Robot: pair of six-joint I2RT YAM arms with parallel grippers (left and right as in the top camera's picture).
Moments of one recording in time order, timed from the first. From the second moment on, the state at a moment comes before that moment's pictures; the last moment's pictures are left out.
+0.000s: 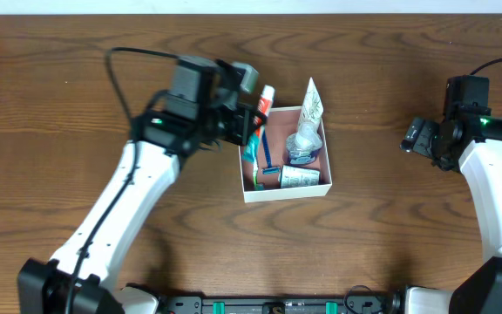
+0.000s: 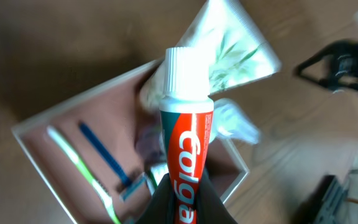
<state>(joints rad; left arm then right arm) -0.40 1.51 1.26 -0.60 0.49 -0.23 -0.15 1.50 1.16 -0.91 0.18 0.33</state>
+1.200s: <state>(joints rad) -0.52 1.77 1.26 -0.61 0.05 -0.56 -0.15 1.50 1.16 -0.91 0.18 0.33</state>
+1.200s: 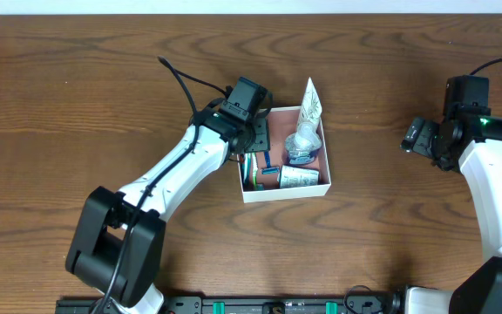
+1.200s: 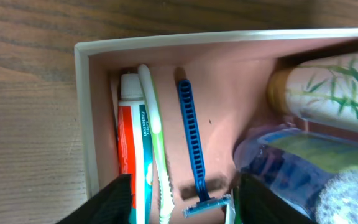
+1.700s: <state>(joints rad) -0.51 1.33 1.26 -0.66 0.04 -0.56 -0.15 1.50 1.16 -0.91 0.18 0.33</state>
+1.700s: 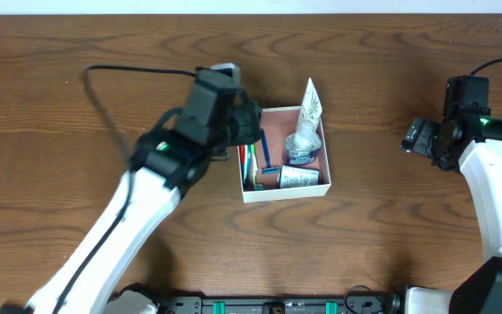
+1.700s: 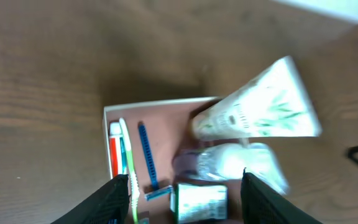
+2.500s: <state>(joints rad) -0.47 0.90 1.26 -1.35 -0.04 -0.31 -0.15 1.50 1.16 -0.91 0.18 0.33</state>
